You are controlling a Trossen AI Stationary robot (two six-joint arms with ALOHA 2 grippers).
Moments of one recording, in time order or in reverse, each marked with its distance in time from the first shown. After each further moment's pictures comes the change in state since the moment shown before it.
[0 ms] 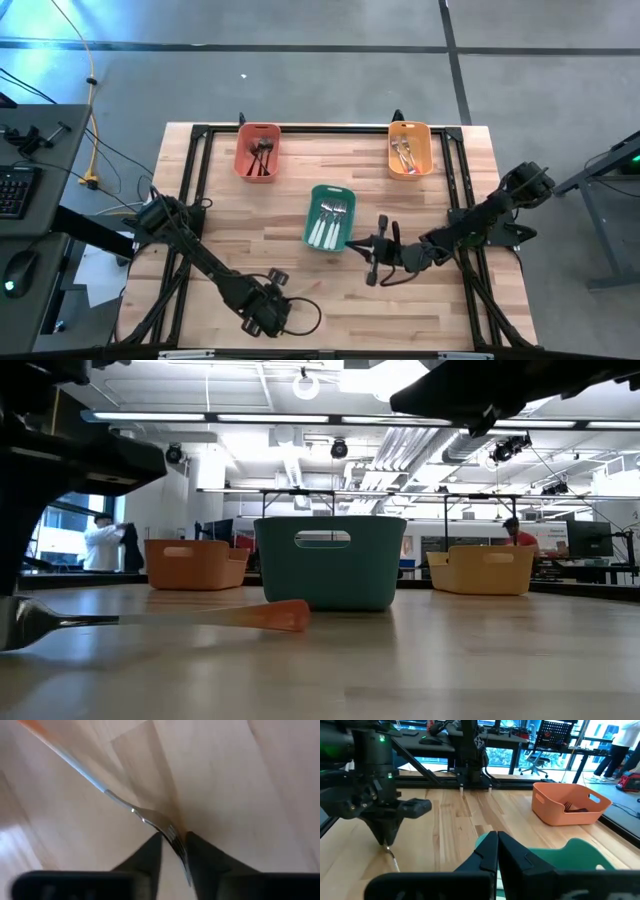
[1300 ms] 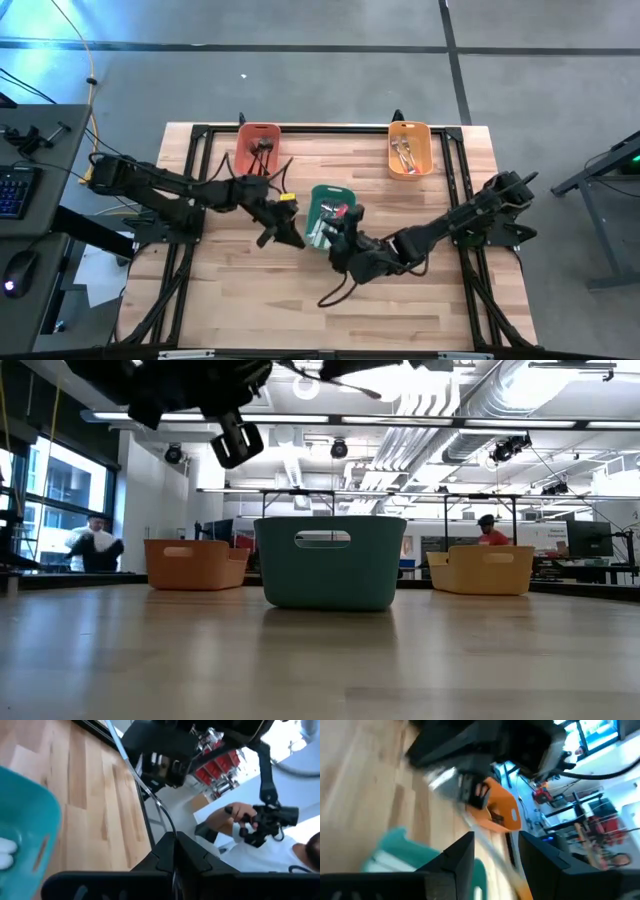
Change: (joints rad) left arm 0.706 -0.584 -0.587 1.125 0.805 -0.464; right arm -0.082 0.197 0.694 -0.904 0.208 -0.408
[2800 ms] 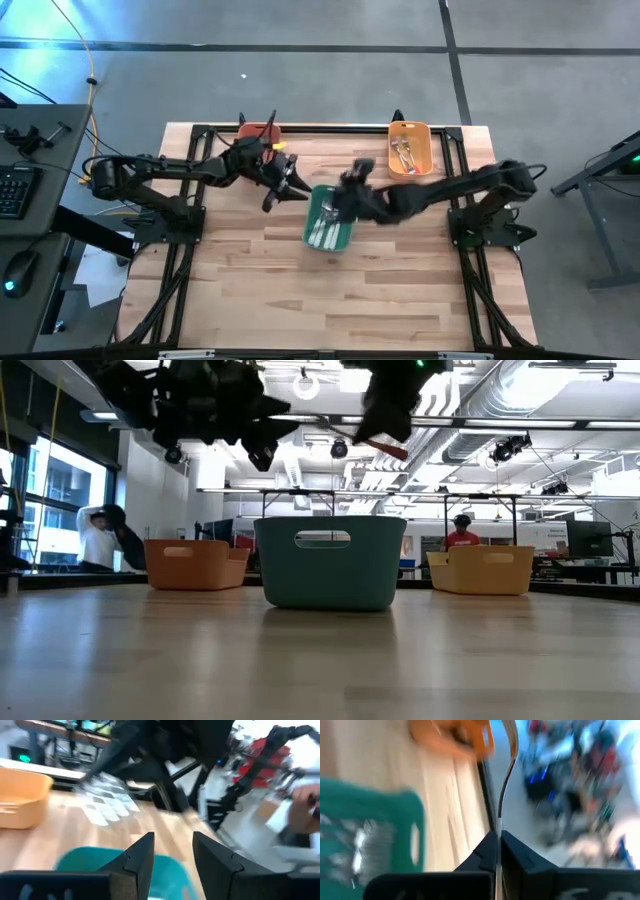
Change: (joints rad) left arm 0.371 -0.001 0.001 0.072 0.106 0.515; right arm -0.295 -0.061 -0.002 -0.278 -0.050 0.056
